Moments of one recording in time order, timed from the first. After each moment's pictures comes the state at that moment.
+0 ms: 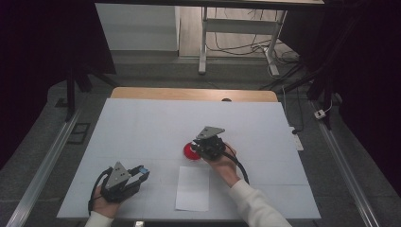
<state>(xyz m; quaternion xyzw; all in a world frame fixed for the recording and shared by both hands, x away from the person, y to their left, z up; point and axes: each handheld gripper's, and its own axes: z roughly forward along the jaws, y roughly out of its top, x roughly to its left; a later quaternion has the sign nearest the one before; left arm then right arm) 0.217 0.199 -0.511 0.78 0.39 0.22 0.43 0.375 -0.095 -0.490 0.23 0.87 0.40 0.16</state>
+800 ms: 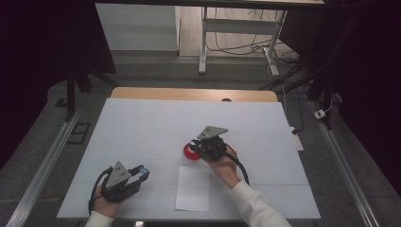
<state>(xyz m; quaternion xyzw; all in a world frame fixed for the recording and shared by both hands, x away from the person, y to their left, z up) 0.218 0.199 -0.511 0.78 0.39 0.22 0.43 0.367 -0.098 -0.478 0.23 0.86 0.43 0.15</state>
